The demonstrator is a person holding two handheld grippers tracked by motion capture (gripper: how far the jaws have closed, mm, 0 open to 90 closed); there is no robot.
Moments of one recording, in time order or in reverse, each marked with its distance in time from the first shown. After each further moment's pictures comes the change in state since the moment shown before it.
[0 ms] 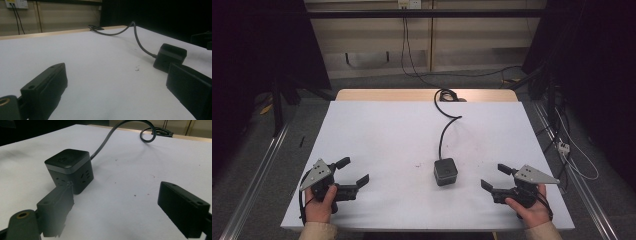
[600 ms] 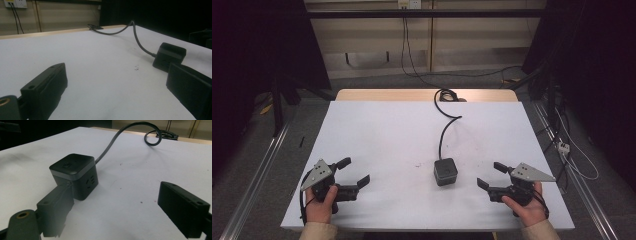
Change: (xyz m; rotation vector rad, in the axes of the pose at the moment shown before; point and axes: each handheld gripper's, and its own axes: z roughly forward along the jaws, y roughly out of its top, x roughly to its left) left arm -0.002 0.000 0.001 0.002 -0.002 0.001; right arm 0.005 0.006 0.007 -0.011 0.020 0.001
